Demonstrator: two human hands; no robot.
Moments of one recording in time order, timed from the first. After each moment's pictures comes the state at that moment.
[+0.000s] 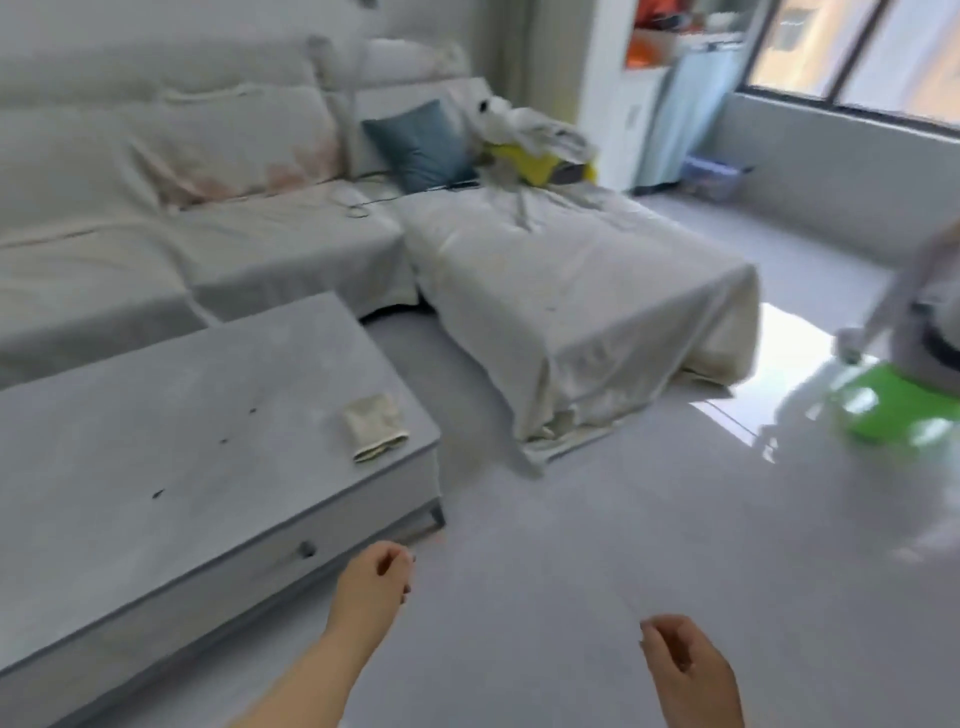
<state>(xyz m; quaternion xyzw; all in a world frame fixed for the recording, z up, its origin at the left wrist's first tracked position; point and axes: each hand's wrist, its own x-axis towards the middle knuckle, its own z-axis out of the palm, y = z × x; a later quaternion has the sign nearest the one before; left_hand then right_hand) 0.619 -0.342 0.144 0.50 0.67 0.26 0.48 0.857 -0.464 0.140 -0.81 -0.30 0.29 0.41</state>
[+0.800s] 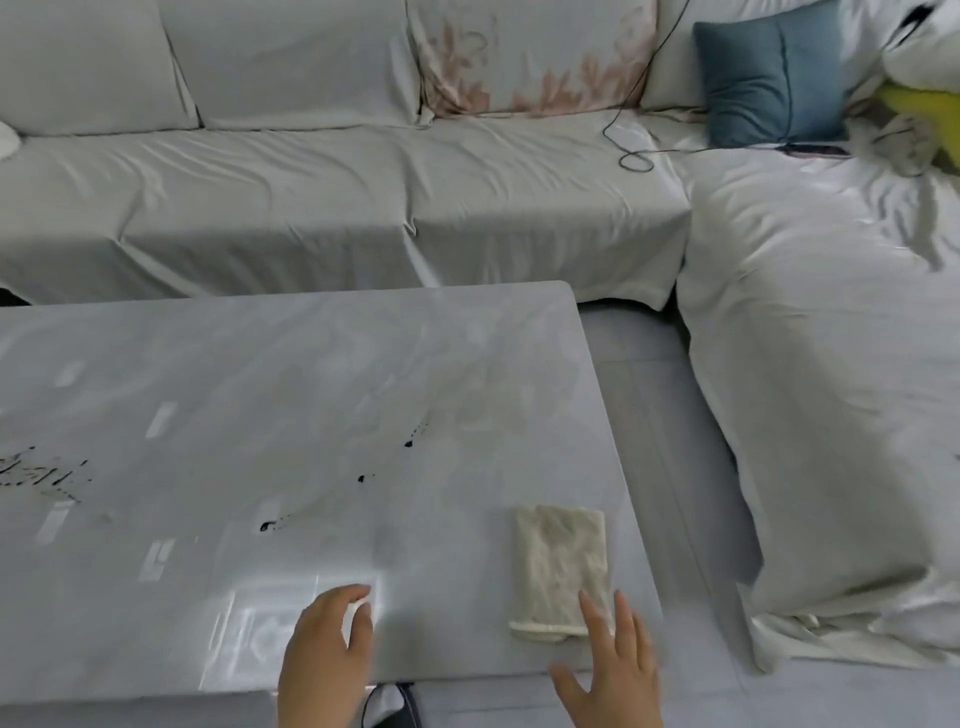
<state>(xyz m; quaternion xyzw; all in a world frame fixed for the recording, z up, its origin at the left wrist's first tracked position) 0.450 -0.077 0.007 0.34 0.87 0.28 0.24 0.668 -0.020 -0.021 -0.68 -0.67 0.29 -0.06</state>
